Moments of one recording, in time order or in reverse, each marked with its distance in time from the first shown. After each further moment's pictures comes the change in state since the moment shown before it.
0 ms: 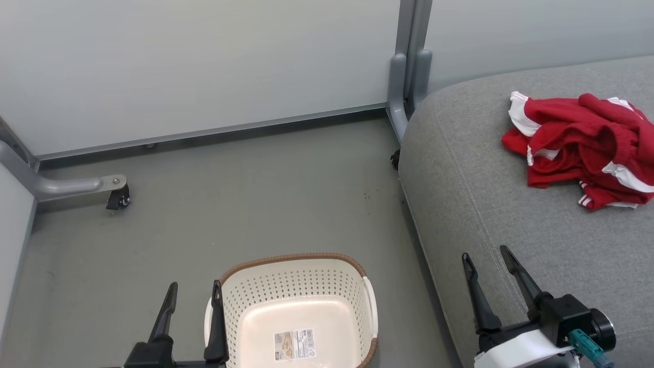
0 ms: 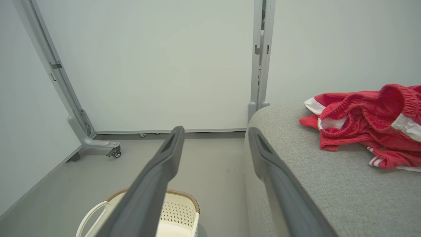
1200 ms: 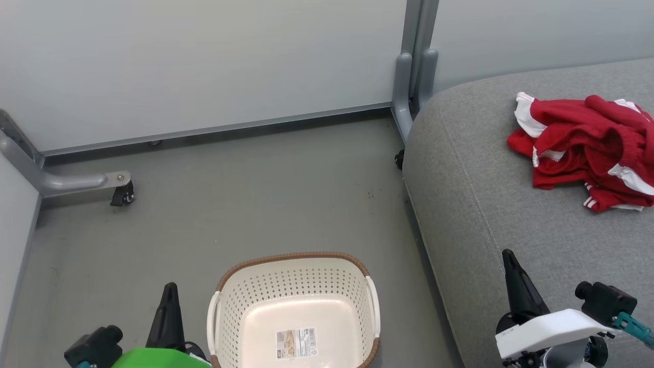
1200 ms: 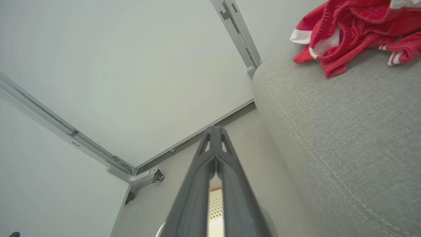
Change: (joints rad) left arm -0.062 0.023 0.051 0.082 -0.507 -0.044 0.100; right arm -0.046 -0.024 -0.028 0.080 0.546 0.000 0.095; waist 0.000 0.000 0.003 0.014
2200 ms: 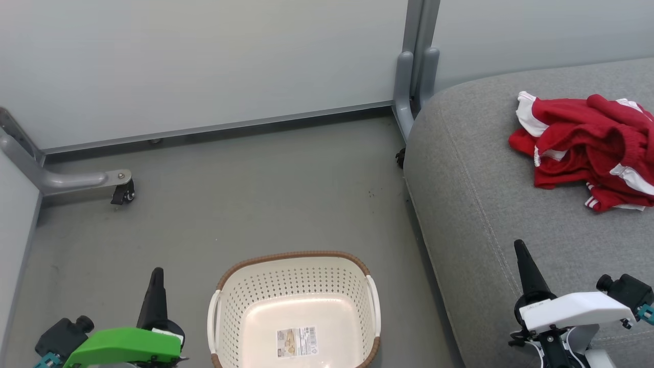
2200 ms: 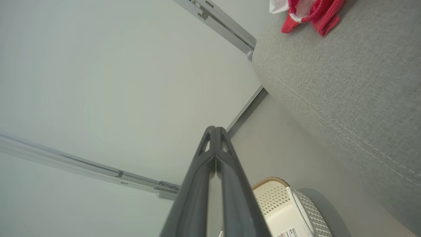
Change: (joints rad) left arm -0.071 0.007 0.058 0.035 -0.404 -0.048 0.089; right arm -0.058 -0.009 -0.047 0.039 0.416 -0.001 0.091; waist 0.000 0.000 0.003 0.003
